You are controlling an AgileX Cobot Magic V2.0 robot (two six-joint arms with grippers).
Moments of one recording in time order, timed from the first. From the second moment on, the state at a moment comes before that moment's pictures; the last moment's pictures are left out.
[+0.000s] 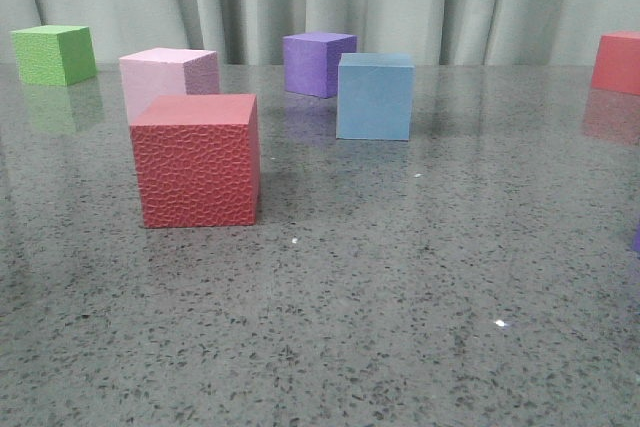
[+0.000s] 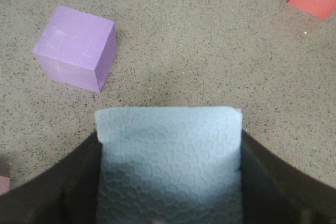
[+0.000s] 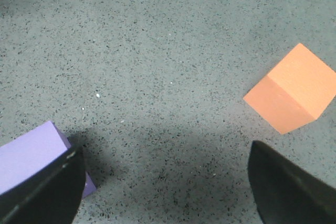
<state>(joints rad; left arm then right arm) -0.71 1.94 -2.05 0.14 0.96 -0.48 0.21 0.74 -0.85 -0.28 0.98 0.28</state>
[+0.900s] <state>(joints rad) -0.73 2.03 -2.16 0.13 1.06 -0.51 0.21 0.74 -0.85 -0.28 0.98 0.28</state>
